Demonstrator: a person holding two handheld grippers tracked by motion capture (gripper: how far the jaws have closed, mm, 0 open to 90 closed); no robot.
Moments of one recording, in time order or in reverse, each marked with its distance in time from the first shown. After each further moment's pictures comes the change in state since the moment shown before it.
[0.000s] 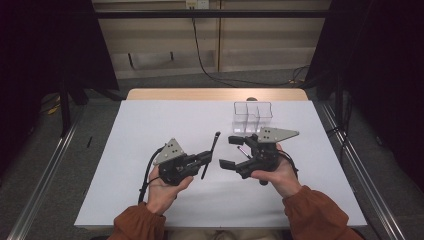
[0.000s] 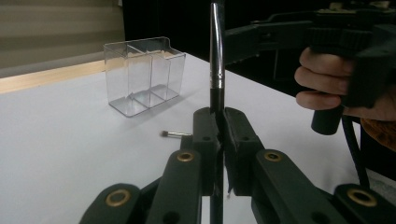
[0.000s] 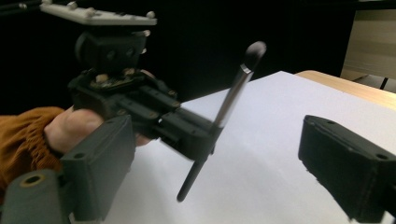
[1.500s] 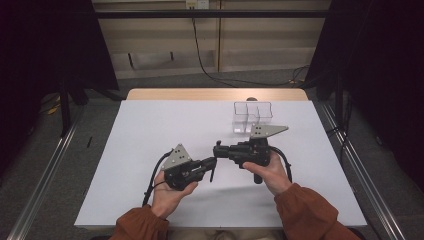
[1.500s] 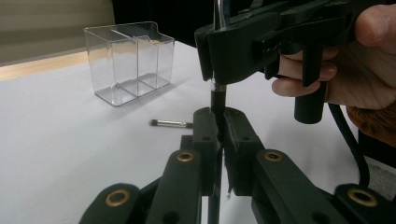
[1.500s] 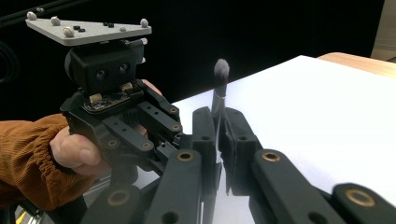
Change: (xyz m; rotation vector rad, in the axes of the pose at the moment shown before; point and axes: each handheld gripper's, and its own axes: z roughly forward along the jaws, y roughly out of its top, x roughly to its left) left arm -0.006 -0.013 0.013 0.036 -0.025 0.027; right arm -0.012 -0.005 0.017 0.046 0.073 0.067
